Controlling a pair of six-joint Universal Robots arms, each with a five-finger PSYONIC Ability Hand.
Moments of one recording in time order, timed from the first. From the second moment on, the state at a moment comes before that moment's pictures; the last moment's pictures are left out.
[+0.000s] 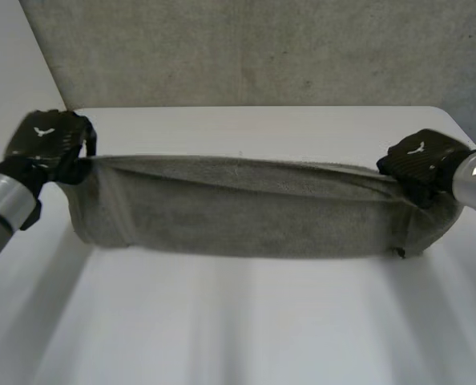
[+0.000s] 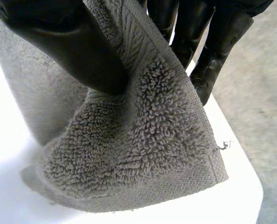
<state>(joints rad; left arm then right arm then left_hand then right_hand) 4.67 -1.72 -1.78 3.50 -1.16 3.34 1.73 -1.22 1.27 0.46 1.27 2.27 1.24 1.35 1.34 1.36 1.12 1.29 1.31 1.34 1.34 1.16</state>
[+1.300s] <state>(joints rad) 4.55 -2.07 -1.53 3.34 -1.30 3.36 1.71 -0.95 1.05 0.29 1.36 2.53 0.56 0.57 0.58 0.58 0.38 0.49 0.48 0.50 0.50 0.33</state>
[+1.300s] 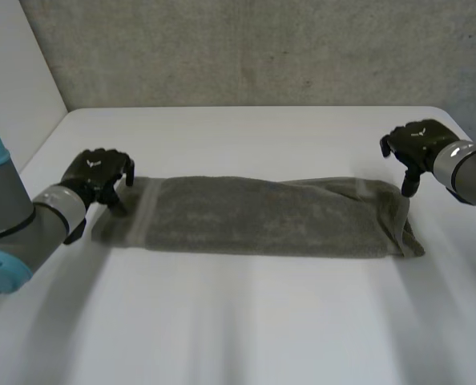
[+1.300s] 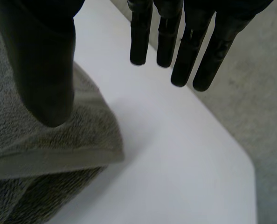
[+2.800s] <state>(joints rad) 4.56 -2.04 -1.69 3.38 -1.30 3.36 1.63 -1.08 1.54 0.02 1.23 2.47 0.56 0.57 0.58 0.58 0.37 0.62 0.62 0.64 0.64 0.47</state>
